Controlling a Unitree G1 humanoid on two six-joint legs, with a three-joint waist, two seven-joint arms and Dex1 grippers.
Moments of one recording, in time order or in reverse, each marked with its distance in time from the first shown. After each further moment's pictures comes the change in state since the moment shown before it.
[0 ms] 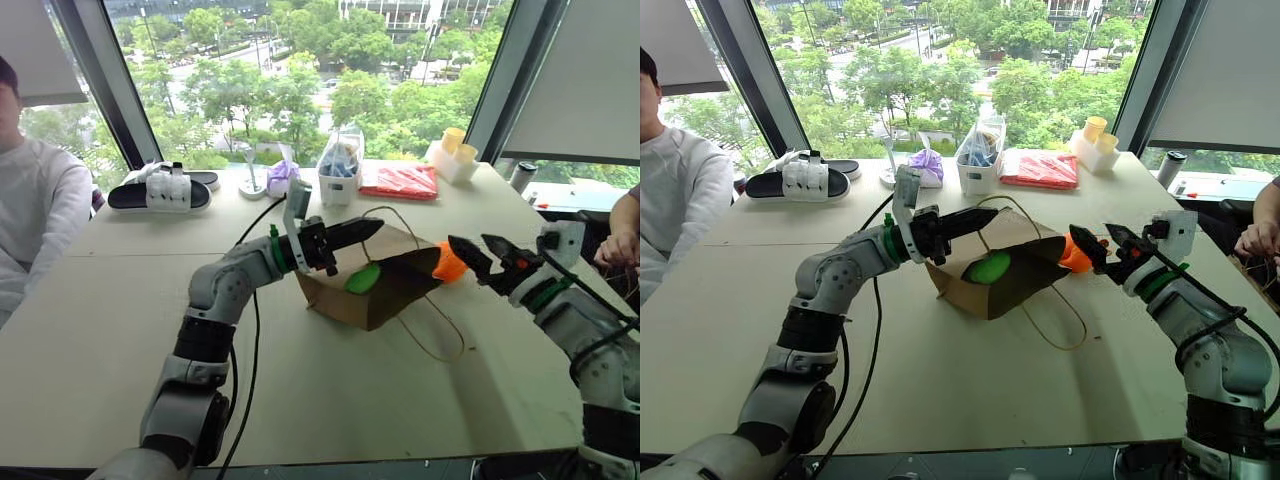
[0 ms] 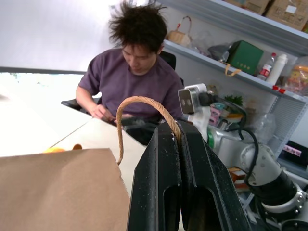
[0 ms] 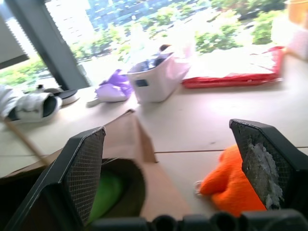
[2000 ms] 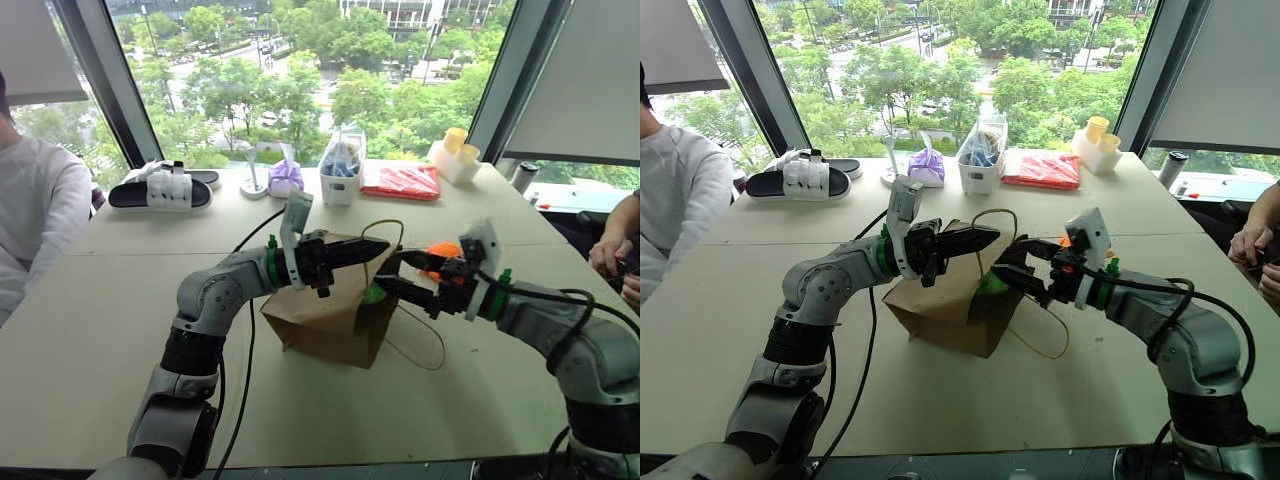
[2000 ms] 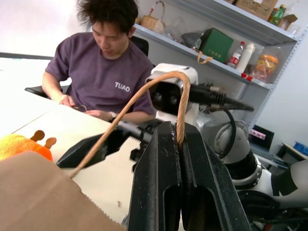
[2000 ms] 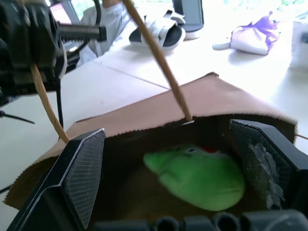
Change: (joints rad) left arm 0.052 0.036 -0.043 -0.117 -0.068 0.088 -0.059; right arm -0.020 -0.069 0.186 -0.283 0.066 0.249 0.351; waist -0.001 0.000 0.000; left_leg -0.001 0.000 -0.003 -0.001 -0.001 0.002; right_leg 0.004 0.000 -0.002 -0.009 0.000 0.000
